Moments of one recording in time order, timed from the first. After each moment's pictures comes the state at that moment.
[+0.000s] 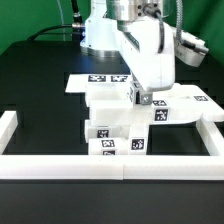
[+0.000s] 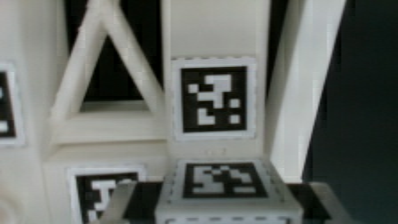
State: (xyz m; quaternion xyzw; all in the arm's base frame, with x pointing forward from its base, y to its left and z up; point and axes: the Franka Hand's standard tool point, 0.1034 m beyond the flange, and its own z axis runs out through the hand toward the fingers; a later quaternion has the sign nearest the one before) arm 0.657 0.010 0.108 -0.71 0.70 0.01 0.05
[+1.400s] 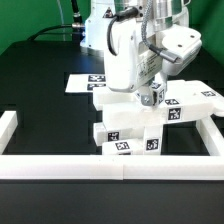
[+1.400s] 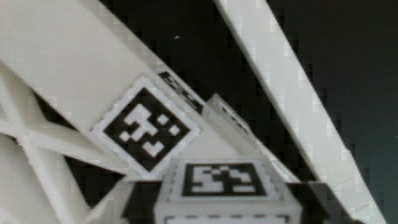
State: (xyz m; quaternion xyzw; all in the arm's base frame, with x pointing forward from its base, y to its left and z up) arm 0.660 0.029 0.108 -0.46 0.88 0.04 0.07
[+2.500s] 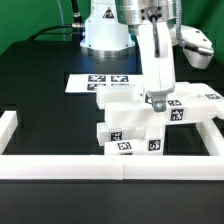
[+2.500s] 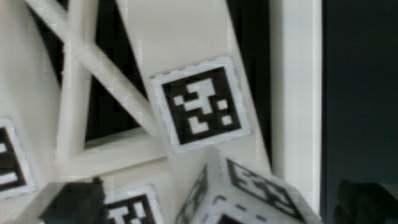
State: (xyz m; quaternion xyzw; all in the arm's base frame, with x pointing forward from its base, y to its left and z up) arm 0.656 0.031 0.106 -0.70 0.71 0.04 0.07
